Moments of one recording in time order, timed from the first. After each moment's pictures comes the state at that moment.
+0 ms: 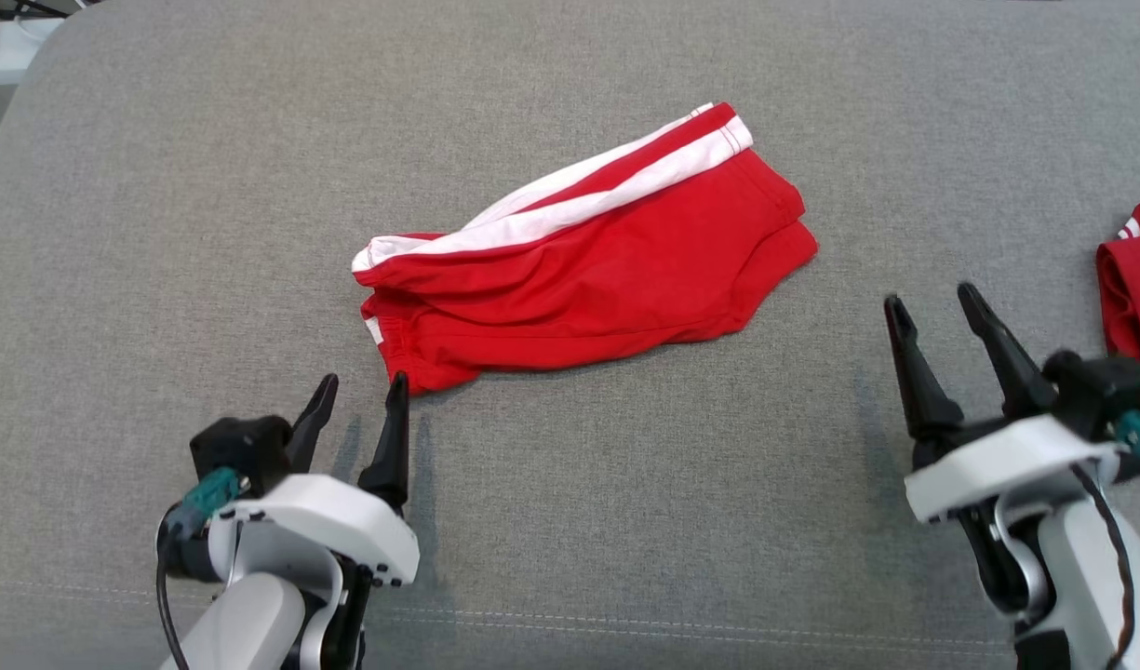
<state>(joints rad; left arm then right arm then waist) -0.25 0.30 -0.50 0.14 -0.70 0.30 -0.10 -0.31 -0.17 0.15 0.26 0.34 0.13 -0.16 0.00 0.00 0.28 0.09</state>
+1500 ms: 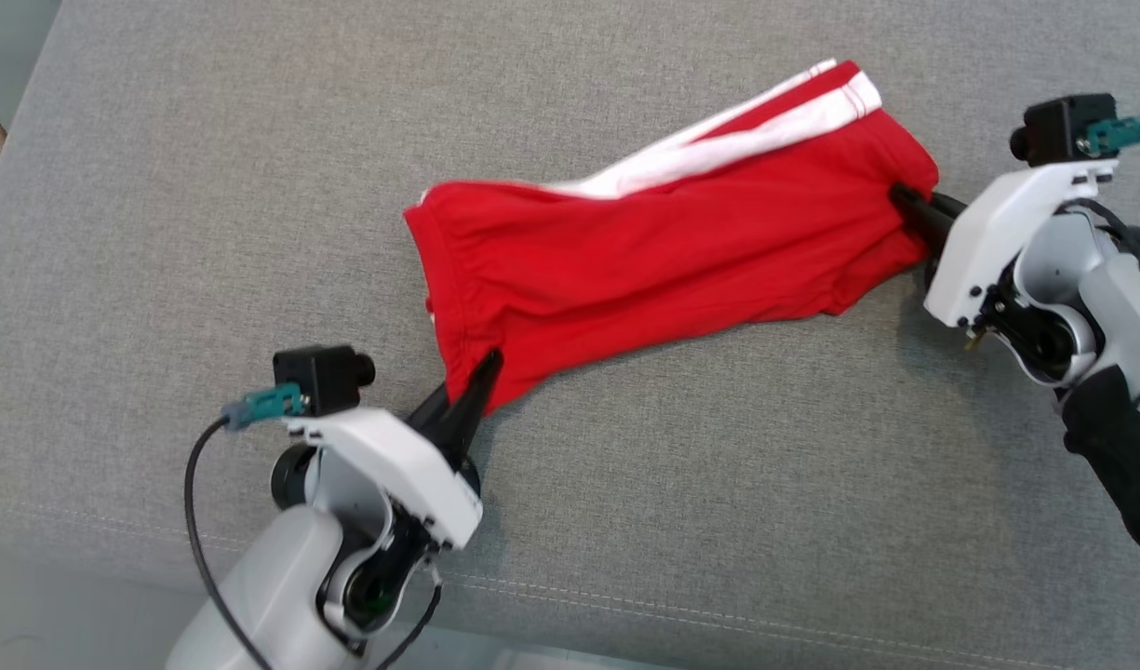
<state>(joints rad) -0.45 0.17 -0.53 0.36 -0.94 -0.01 0.06 -0.99 -0.33 0.69 0.88 0.90 0.13 0.22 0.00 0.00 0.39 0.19</state>
